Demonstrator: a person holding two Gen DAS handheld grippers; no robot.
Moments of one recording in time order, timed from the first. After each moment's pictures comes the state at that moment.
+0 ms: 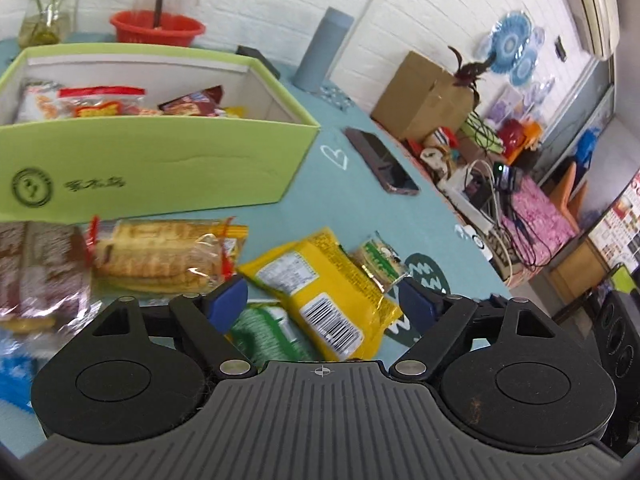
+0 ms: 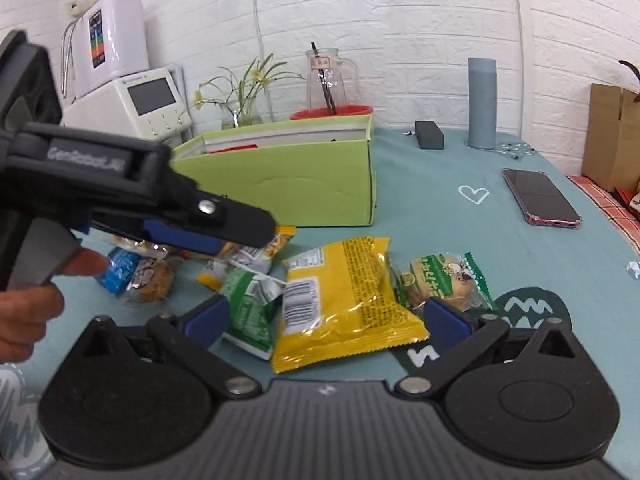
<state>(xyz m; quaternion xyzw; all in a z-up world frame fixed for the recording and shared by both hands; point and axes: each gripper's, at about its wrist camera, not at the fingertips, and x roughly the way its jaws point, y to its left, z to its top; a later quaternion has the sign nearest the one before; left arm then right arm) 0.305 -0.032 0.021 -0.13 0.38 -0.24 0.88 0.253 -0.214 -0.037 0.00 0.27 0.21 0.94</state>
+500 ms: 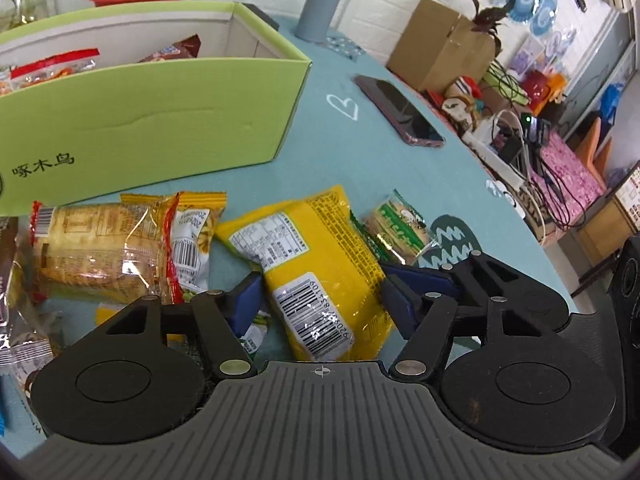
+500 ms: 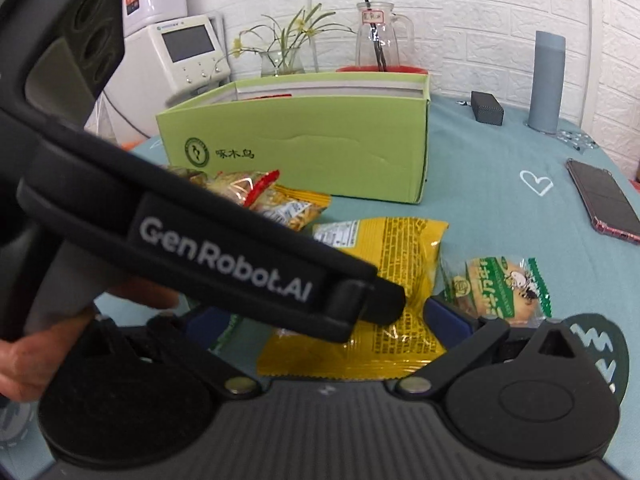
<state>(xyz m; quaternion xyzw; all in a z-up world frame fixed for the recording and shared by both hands) 0.329 -0.067 -0.012 -0.08 0.44 -0.22 0.87 0.286 -0.188 -0.052 -0.04 0.31 0.27 0.91</state>
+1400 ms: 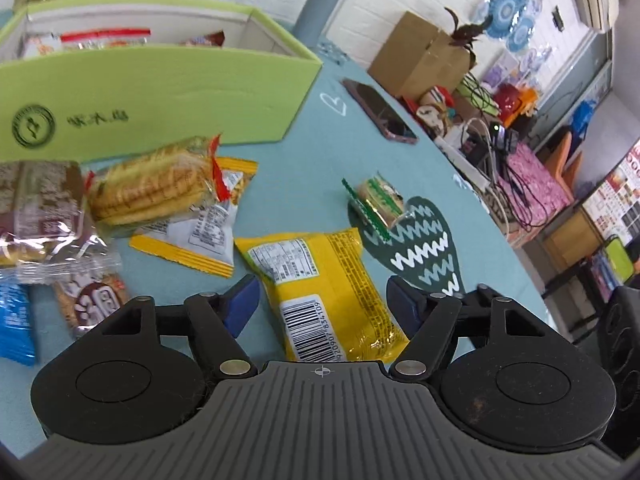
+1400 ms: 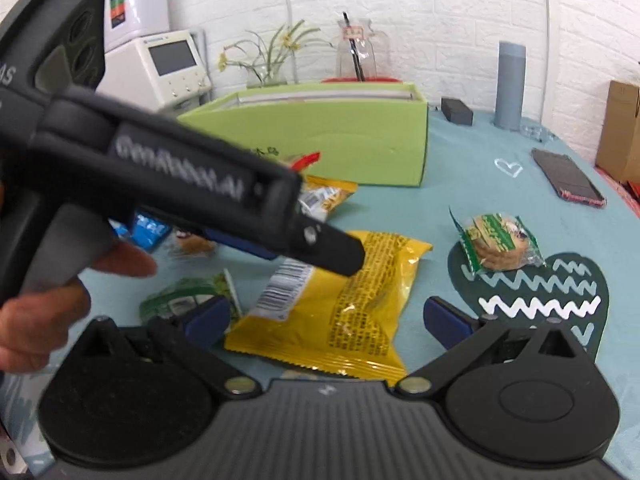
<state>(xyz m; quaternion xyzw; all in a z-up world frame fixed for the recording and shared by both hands) 0.287 -0.014 -0.003 -0.13 0.44 -0.26 0.85 0.231 -0.170 -0.048 -0.01 0.31 0.21 0.93</state>
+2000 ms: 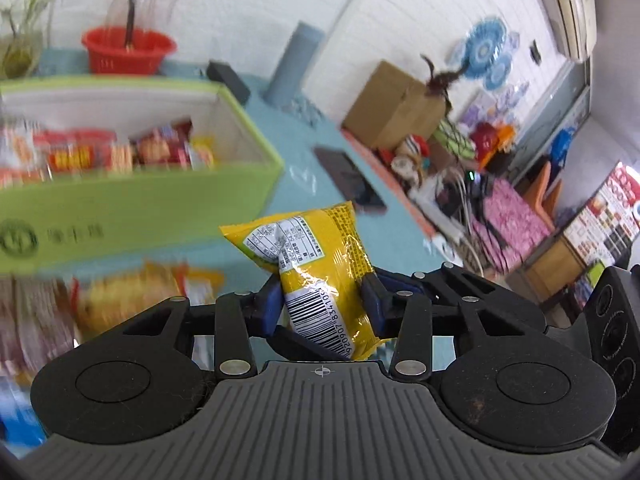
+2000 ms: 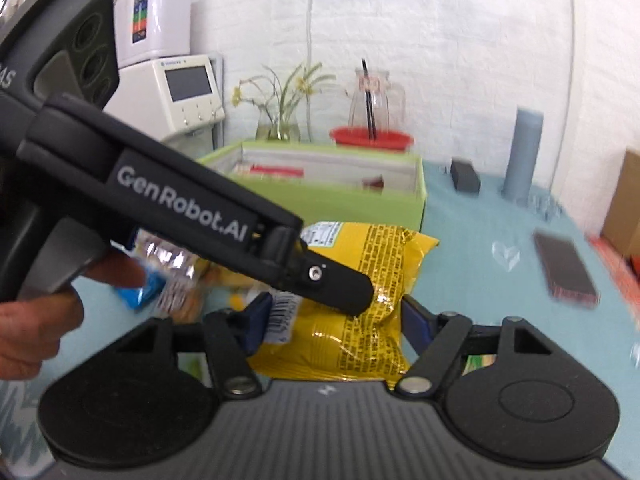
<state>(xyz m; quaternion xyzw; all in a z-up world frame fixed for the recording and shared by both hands) 0.322 -0.014 0.064 -0.15 0.36 -0.27 0.88 0.294 -0.170 0.015 -0.09 0.22 0.25 0.94</state>
